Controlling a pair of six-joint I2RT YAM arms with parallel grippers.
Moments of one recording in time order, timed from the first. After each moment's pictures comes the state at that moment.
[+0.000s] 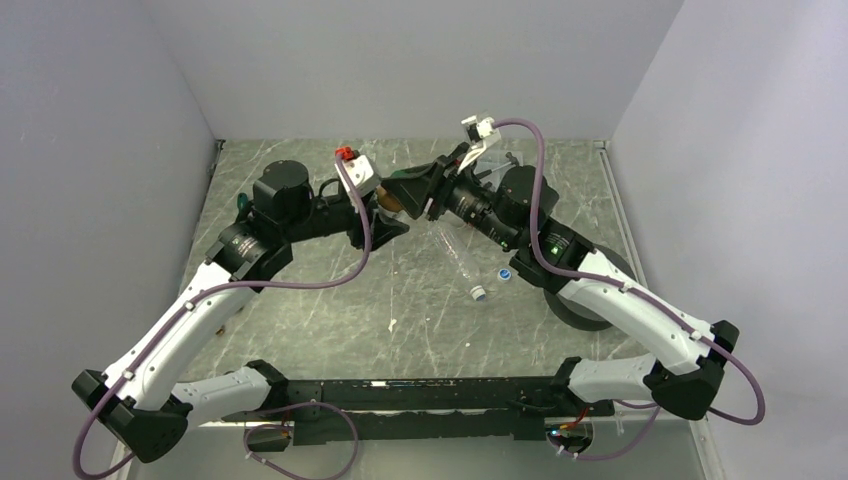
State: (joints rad) left arm -0.61 1.08 1.26 -0.36 0.54 0.09; right arm 0.92 1.22 1.35 0.02 -0.02 0.44
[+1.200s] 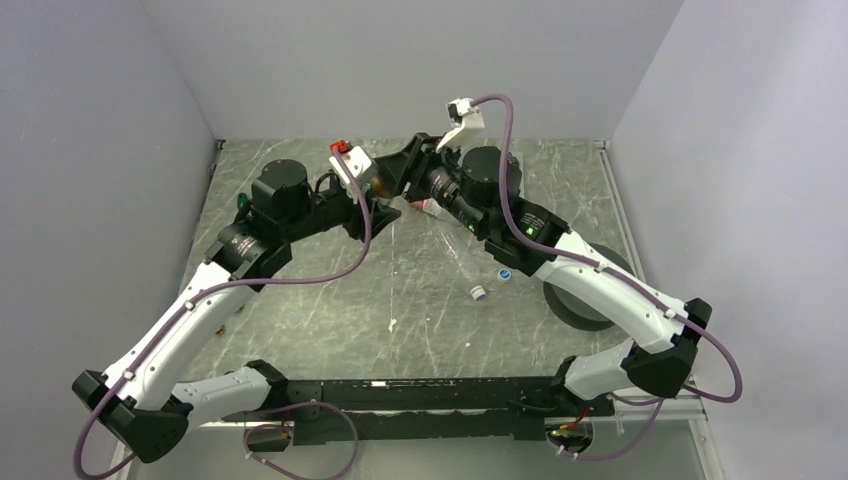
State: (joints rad) left arm -0.60 1.08 1.26 -0.36 0.37 0.09; right arm 0.96 1.38 1.56 -0.15 0.23 0.59
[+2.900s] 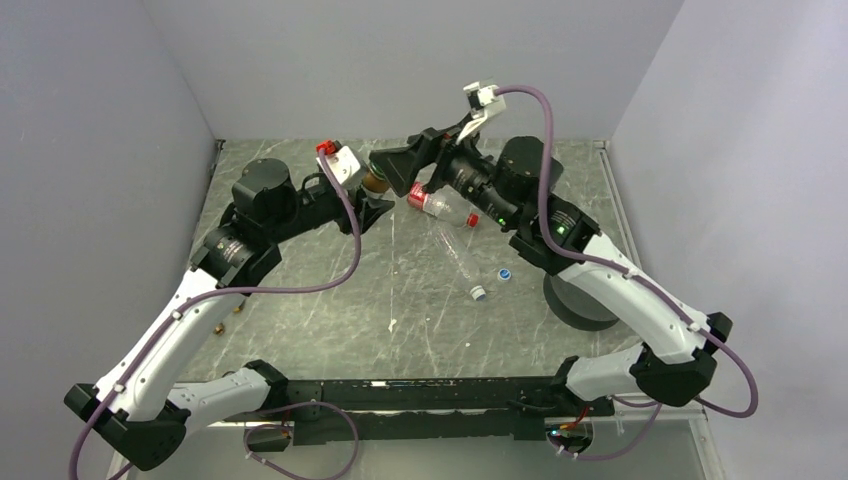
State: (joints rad) left arm -0.58 1.05 1.28 -0.33 0.40 0.19; right arm 0.93 1.30 1.60 -0.12 0.06 0.39
